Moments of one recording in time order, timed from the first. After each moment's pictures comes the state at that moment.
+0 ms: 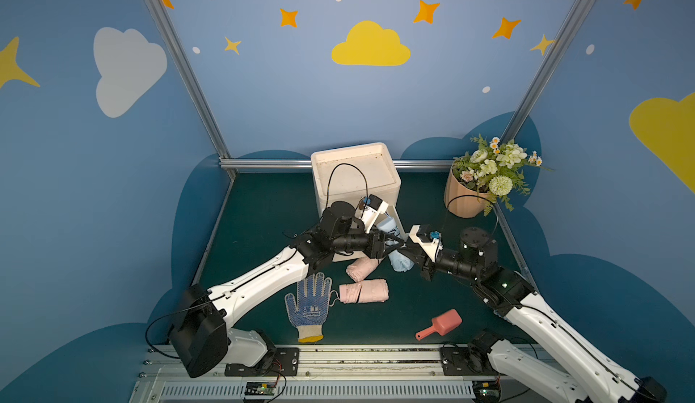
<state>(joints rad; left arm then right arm) -0.77 1.39 1.08 -0.02 0.56 -0.48 0.63 0.84 0.75 -0.26 -0.46 -0.26</state>
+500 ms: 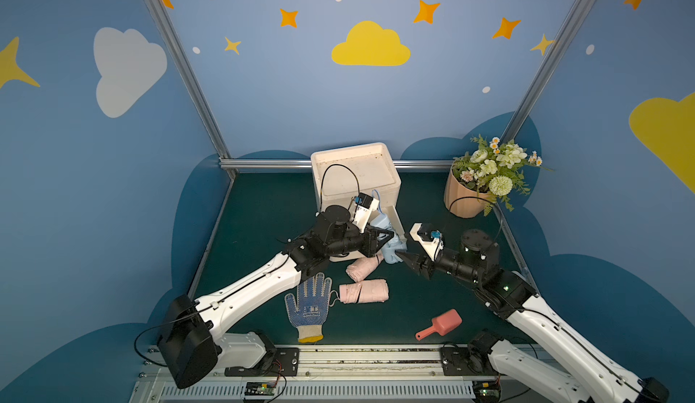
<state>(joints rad) -0.78 1.28 1.02 -0.04 0.27 -0.44 0.66 0.80 0.75 -0.23 -0.33 -0.24</state>
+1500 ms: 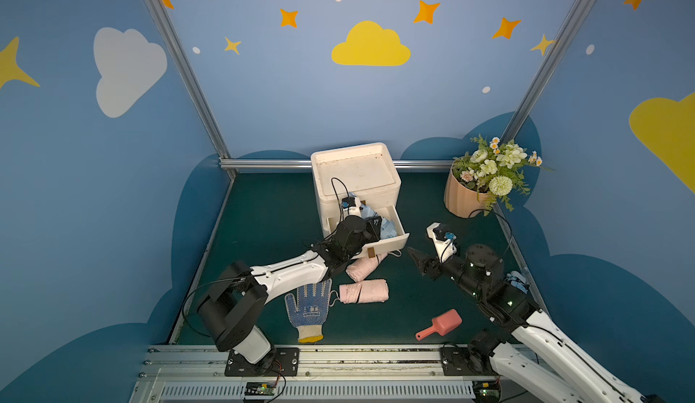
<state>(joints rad) -0.80 1.59 0.95 0.33 -0.18 -0.86 0.66 0.69 0.61 -0.22 0.01 -0.02</state>
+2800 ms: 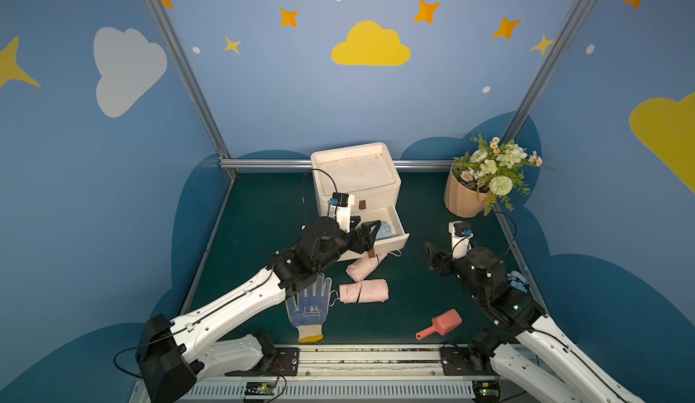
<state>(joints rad) -0.84 1.12 0.93 -0.03 -0.09 -0.47 0.64 0.63 0.61 -0.39 0.39 0.23</state>
